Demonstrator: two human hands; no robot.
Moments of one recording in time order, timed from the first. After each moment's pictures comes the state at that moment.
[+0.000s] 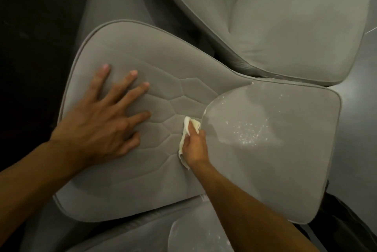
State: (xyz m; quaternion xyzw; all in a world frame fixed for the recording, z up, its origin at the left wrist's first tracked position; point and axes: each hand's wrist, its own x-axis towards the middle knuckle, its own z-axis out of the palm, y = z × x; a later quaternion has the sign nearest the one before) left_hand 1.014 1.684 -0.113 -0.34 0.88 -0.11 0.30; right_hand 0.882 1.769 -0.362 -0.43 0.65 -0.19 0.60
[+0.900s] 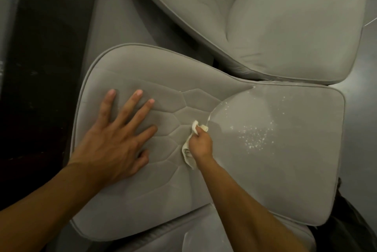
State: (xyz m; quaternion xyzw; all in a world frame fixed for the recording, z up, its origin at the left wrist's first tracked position) left_hand 1.018 1.680 -0.121 -0.34 0.87 -0.10 0.35; right_hand 0.892 1.727 -0.347 -0.17 0.68 -0.27 0.66
